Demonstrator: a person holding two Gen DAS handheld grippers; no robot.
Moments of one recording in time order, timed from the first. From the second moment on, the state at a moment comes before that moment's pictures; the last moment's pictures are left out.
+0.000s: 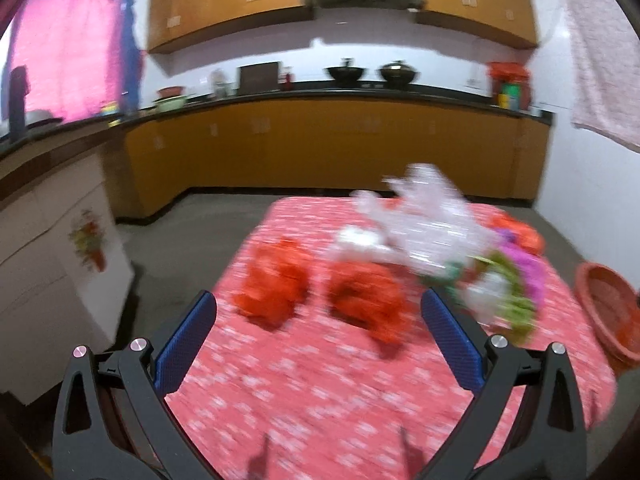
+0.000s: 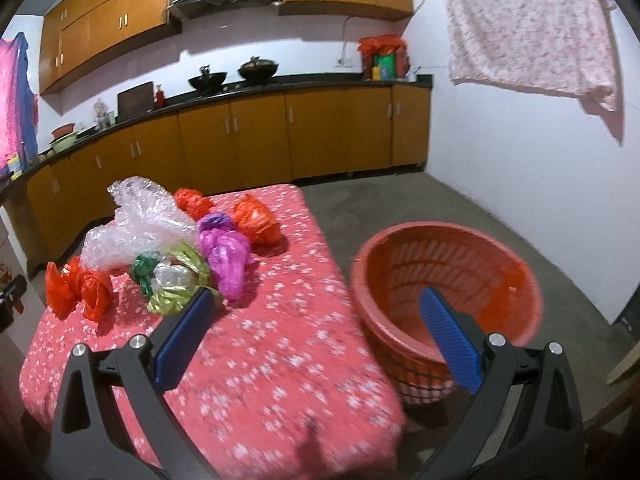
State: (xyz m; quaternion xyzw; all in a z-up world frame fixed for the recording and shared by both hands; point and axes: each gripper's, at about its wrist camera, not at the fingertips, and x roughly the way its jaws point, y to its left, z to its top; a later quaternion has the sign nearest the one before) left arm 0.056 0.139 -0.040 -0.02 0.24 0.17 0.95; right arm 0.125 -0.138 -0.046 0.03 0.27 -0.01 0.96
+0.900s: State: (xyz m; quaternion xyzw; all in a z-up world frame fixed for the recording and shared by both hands) left arm 0.181 0.239 -0.110 -0.06 0.36 0.17 0.91; right arm 0.292 -0.071 -0.110 0.01 0.38 0.09 0.92
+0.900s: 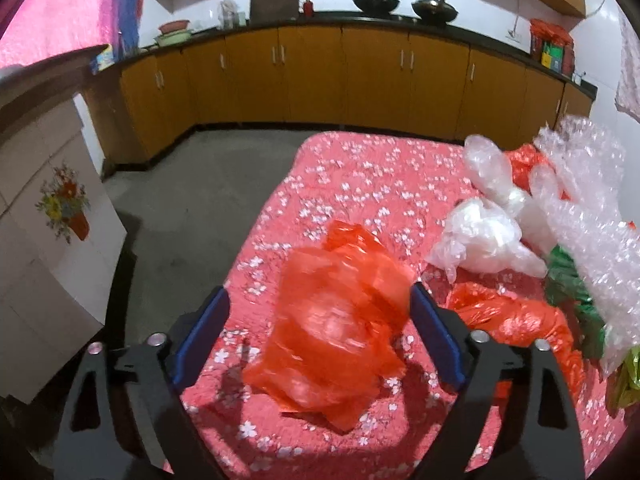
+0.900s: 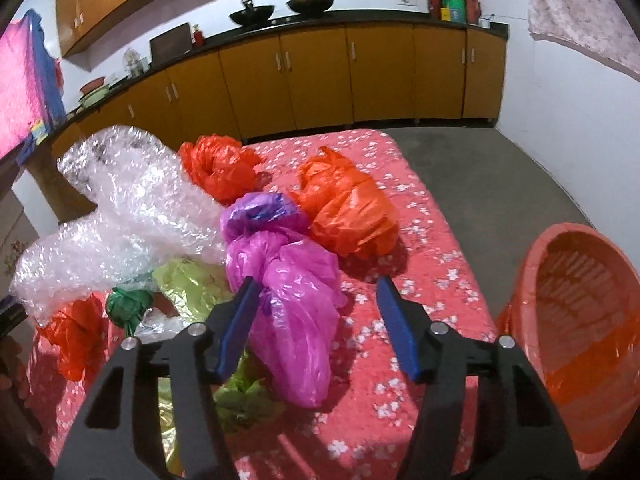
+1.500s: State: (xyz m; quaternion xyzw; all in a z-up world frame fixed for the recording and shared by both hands) left arm 0.176 0.223 -0.103 -0.06 0.36 0.11 0.92; right arm 0.276 -0.069 -0.103 0.00 0.37 0.12 0.92
